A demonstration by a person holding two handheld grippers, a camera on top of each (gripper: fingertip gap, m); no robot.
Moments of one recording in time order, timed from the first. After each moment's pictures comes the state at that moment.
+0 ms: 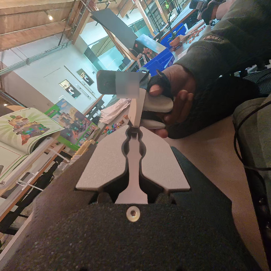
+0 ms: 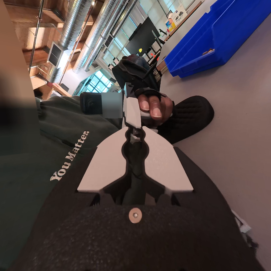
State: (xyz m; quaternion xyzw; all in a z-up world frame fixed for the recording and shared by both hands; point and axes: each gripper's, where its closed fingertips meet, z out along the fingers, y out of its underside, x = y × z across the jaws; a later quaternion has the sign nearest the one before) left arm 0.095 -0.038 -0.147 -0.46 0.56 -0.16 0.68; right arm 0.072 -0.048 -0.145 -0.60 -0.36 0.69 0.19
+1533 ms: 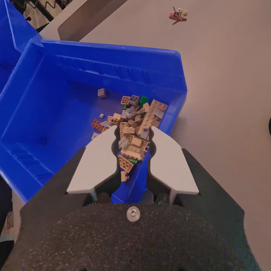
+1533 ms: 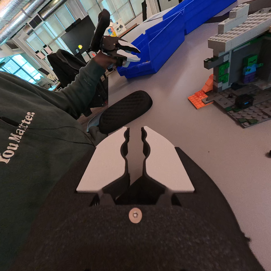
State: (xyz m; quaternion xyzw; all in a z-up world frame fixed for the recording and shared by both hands) left arm -0.272 0.079 -0.200 -0.87 0.26 0.07 0.40; right arm 0.147 -0.020 -0.172 -0.68 -0.37 0.53 0.35
